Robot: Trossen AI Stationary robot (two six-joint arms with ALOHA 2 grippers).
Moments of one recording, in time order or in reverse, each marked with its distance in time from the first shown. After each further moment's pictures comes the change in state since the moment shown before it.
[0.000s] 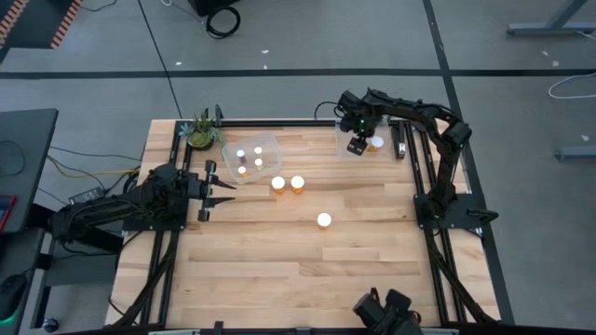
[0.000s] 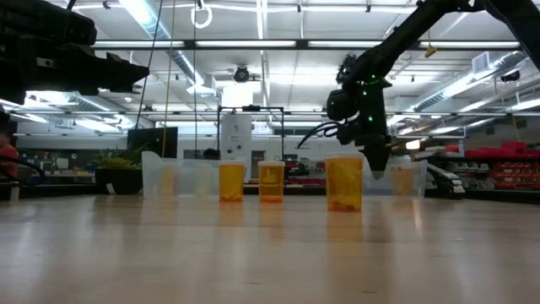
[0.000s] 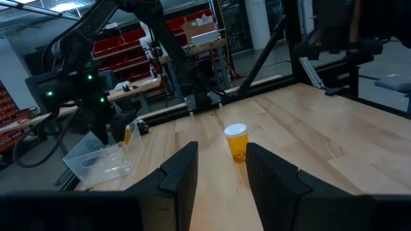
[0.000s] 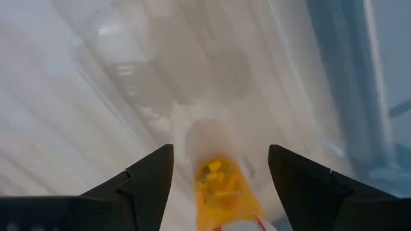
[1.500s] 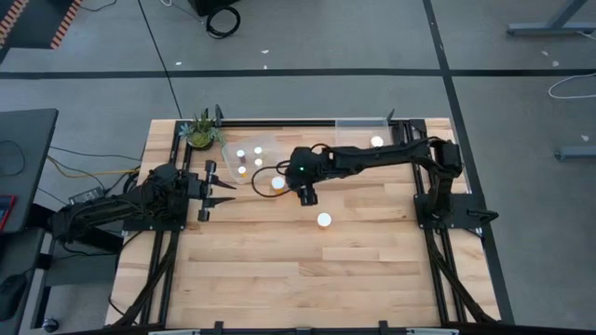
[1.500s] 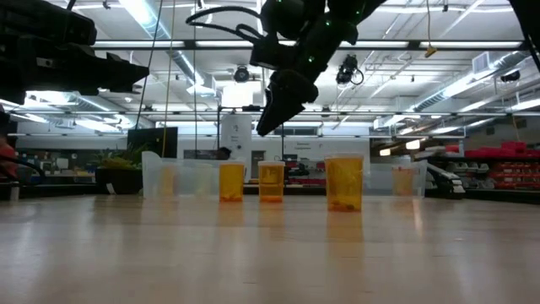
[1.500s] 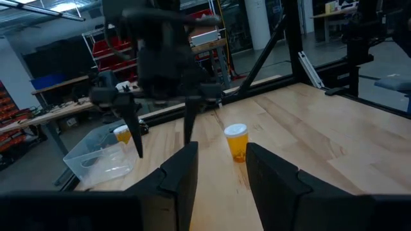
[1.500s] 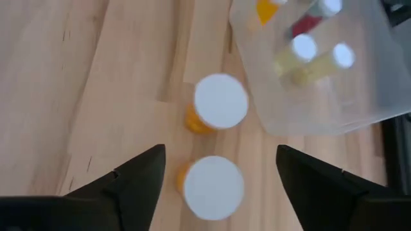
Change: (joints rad) left arm 0.000 0.000 0.000 0.000 0.000 0.000; right arm 0.658 -0.003 0.065 0.546 -0.040 -0.087
